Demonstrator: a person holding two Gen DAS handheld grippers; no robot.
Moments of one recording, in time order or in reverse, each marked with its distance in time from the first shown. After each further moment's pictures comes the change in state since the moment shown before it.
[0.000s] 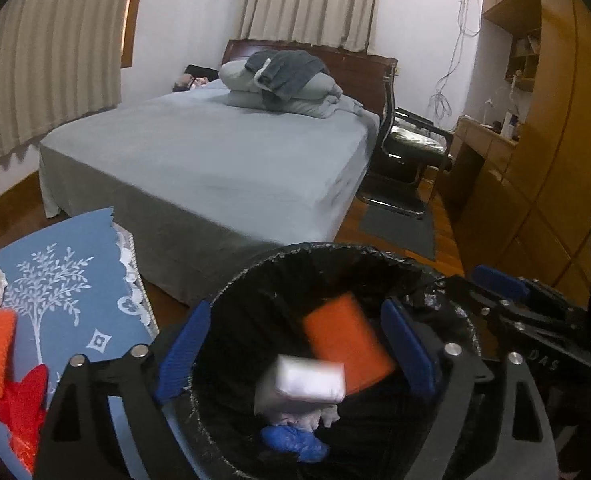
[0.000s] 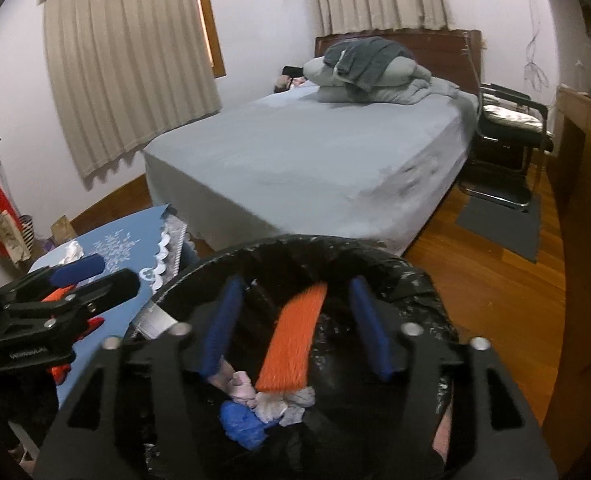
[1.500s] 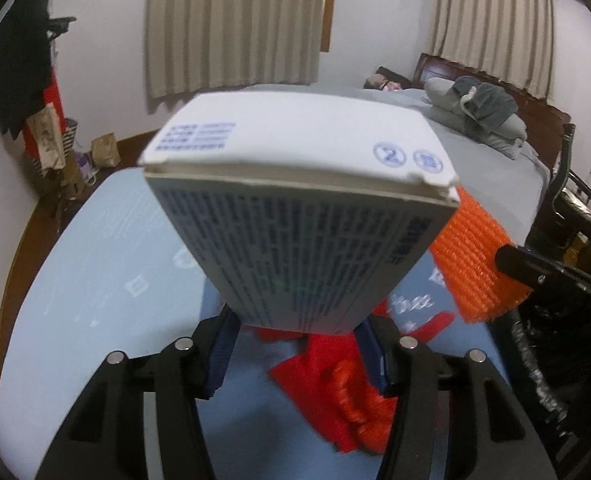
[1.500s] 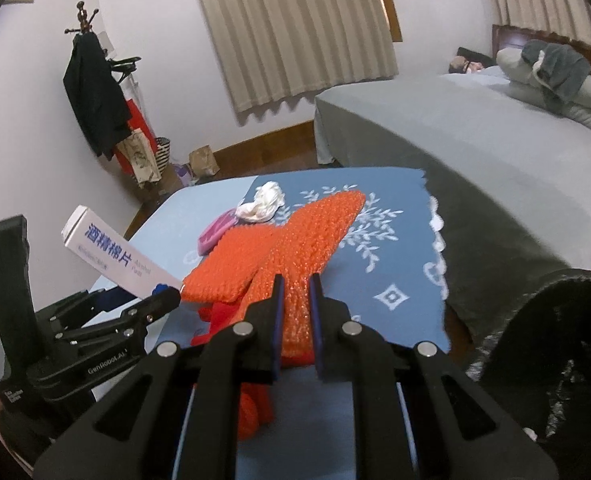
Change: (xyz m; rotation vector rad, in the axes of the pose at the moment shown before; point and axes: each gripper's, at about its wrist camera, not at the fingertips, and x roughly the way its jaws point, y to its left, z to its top) left arm -0.128 0.215 -0.095 -0.339 -0.023 0.529; right arm 0.055 0.283 -0.001 -0.275 0.134 0.515
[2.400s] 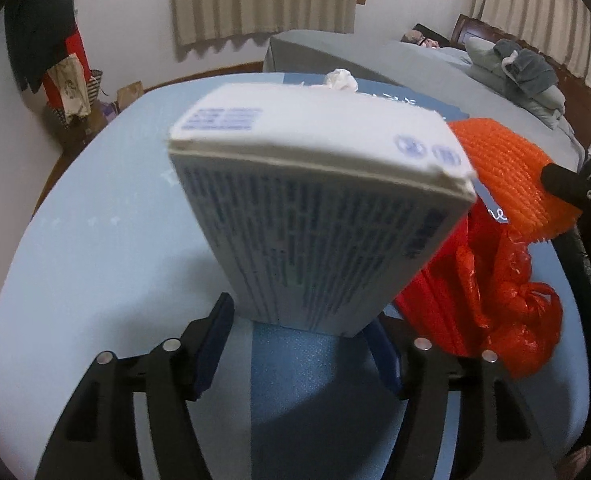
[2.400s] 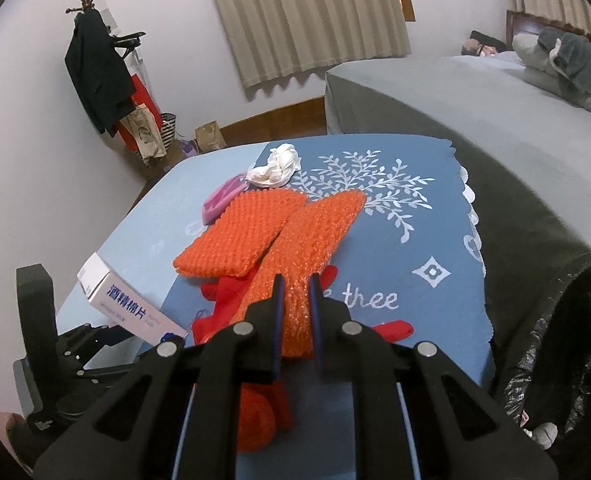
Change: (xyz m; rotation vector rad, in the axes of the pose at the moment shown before) left arm 0.034 0.048 -0.068 -0.058 0.187 0.116; right arm 0.045 0.018 -0.017 -0.022 0.090 0.034
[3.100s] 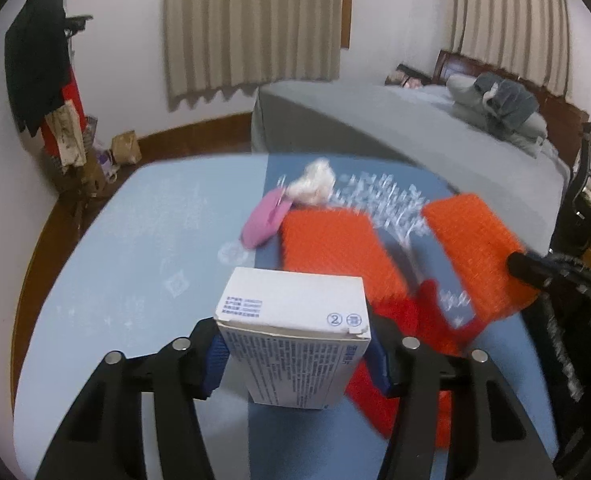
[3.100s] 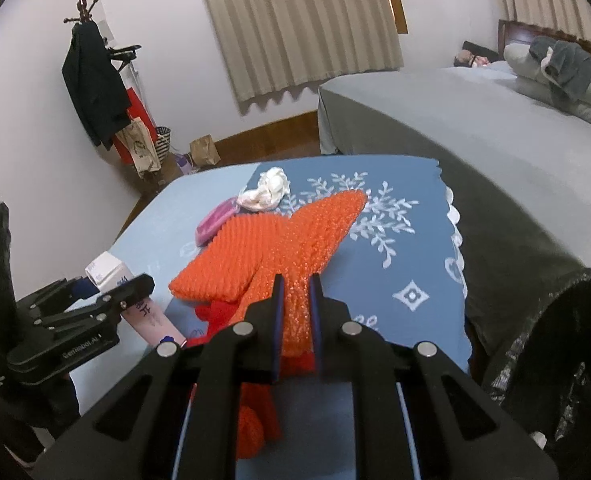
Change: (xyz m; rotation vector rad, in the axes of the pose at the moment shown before) left arm -0.030 -0.008 0.052 0.028 -0.143 -0.024; right arm -0.011 -0.007 0.009 0.007 -0.041 -0.024
